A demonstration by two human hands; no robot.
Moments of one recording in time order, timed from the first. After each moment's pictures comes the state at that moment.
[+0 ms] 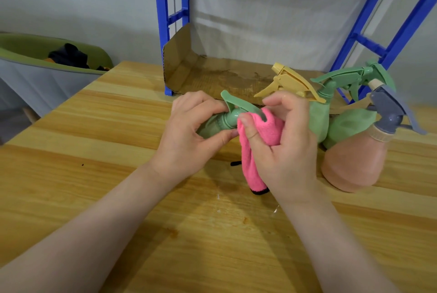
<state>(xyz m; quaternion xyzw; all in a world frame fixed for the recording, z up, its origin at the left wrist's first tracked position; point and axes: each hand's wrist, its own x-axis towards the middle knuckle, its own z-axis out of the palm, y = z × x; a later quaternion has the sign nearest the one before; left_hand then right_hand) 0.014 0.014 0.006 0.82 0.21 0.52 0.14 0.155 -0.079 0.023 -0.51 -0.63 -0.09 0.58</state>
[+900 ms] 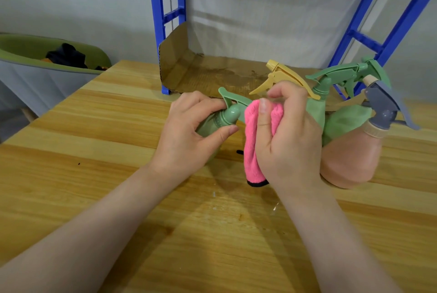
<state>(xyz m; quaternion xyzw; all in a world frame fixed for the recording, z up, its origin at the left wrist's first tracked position) 0.019 0.009 0.002 0.81 0.24 0.52 0.14 0.160 -0.079 0.032 -0.56 -0.62 -0.21 0.51</state>
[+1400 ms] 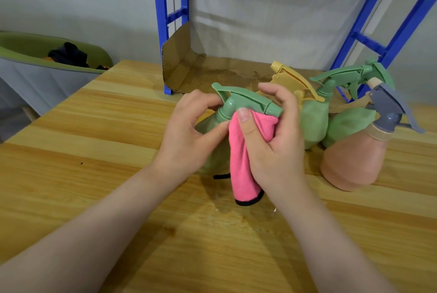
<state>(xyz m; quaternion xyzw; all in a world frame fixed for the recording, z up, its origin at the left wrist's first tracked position) 0.020 0.008 0.005 0.78 0.23 0.54 0.22 0.145 -0.078 0.023 -0.51 -0.59 0.06 0.63</state>
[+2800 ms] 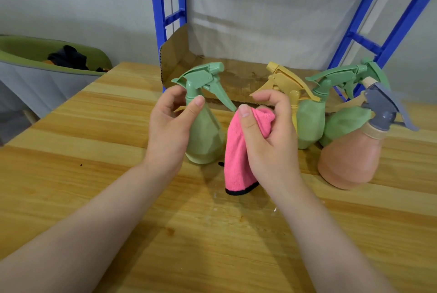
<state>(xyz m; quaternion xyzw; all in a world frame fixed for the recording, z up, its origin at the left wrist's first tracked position) 0.017 0.017 0.004 0.55 0.32 0.59 0.50 0.148 -0.071 0.022 -0.53 -0.55 0.09 0.64</state>
